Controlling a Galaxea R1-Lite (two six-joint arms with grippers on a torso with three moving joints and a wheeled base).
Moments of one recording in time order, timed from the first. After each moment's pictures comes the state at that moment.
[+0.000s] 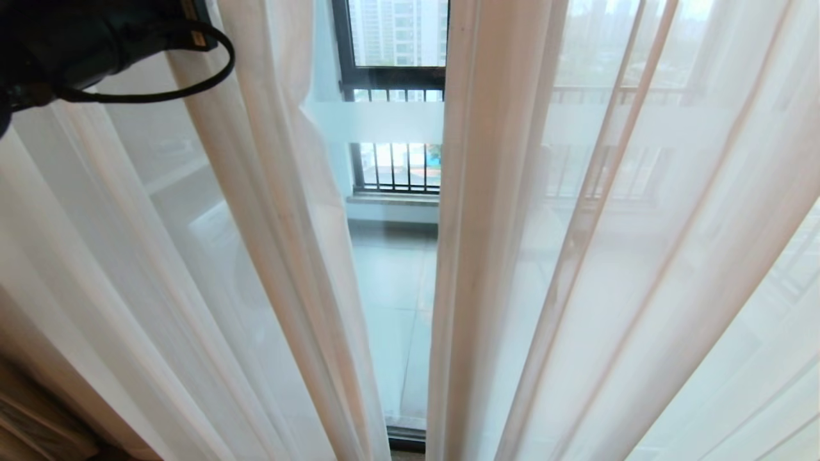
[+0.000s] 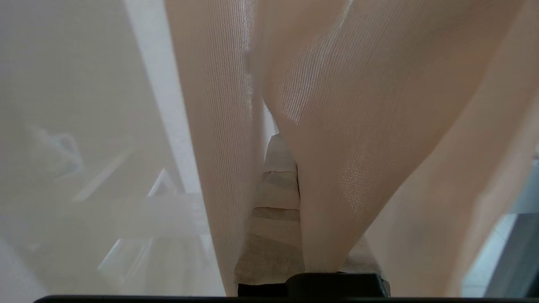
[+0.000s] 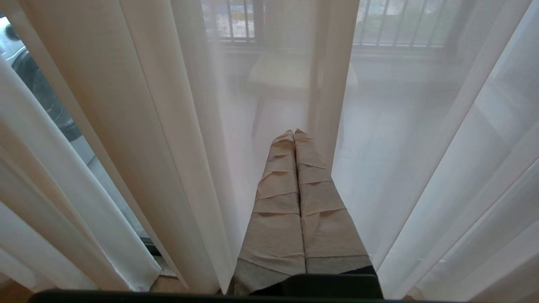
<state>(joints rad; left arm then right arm) -0.18 1.64 -1.53 -0.36 0.05 0.10 0.00 0.00 0.00 0.00 -0.01 0.02</state>
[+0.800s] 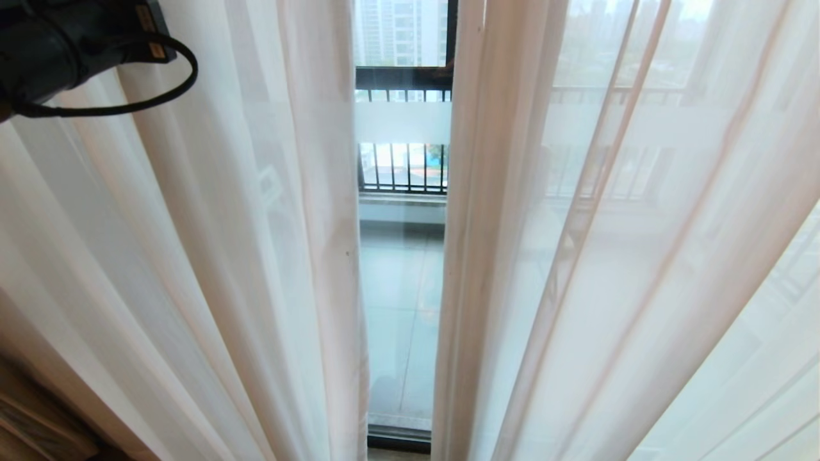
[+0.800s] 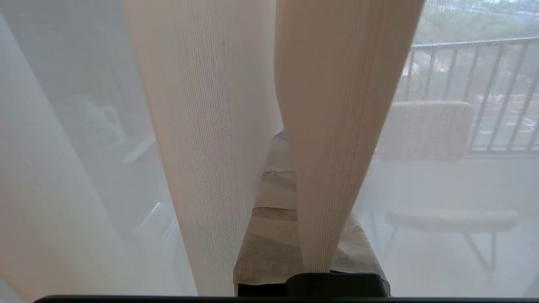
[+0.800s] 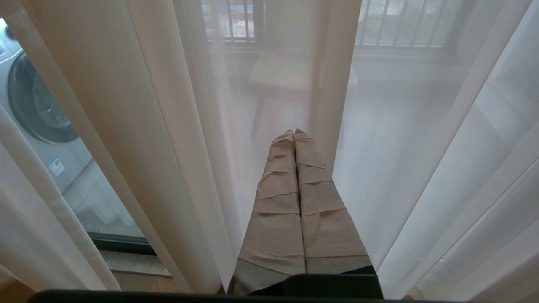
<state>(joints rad) -0.13 1.58 -1.43 -0.36 0.13 0.09 0.00 0.00 0.00 0.00 -0.01 0.02</state>
